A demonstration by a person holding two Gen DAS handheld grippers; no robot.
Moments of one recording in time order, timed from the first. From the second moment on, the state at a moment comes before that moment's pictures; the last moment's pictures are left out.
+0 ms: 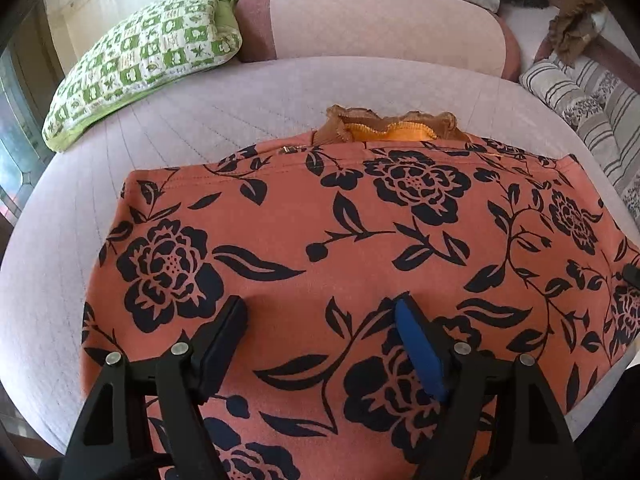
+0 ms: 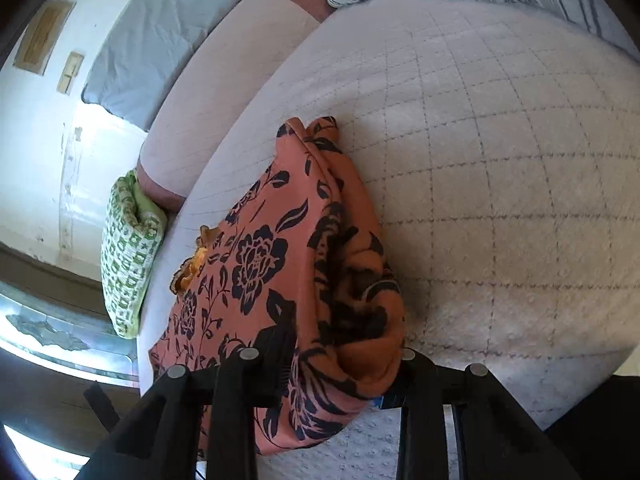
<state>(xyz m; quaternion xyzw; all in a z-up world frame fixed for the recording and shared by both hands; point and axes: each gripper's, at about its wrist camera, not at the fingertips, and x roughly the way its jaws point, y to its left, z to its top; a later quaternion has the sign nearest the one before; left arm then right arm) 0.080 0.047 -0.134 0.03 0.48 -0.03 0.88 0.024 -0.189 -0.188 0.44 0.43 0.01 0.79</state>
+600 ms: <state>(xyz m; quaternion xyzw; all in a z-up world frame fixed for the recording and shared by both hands) 0.081 0.048 -0.133 0.03 0.48 -0.02 0.88 0.028 -0.187 -0.194 0.43 0.44 -0.01 0.79</state>
